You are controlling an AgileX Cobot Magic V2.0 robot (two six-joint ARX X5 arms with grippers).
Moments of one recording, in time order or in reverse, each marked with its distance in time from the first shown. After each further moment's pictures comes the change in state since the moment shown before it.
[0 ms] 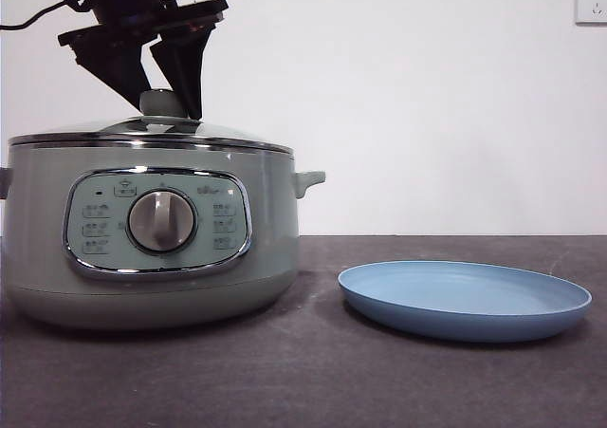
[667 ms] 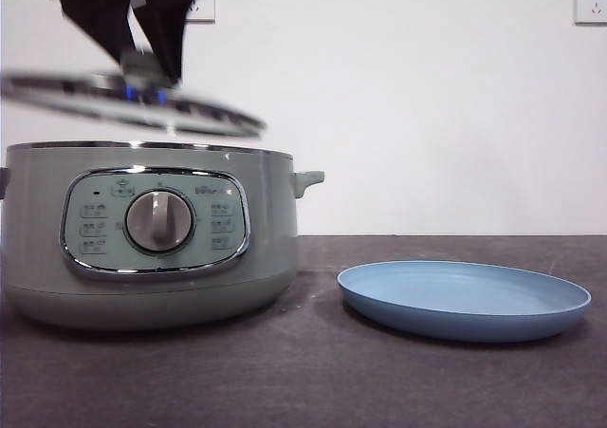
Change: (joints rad) left arm 0.002 -0.001 0.183 -0.157 -0.109 0.068; right arm 0.014 0.004 0.000 0.011 -0.003 0.002
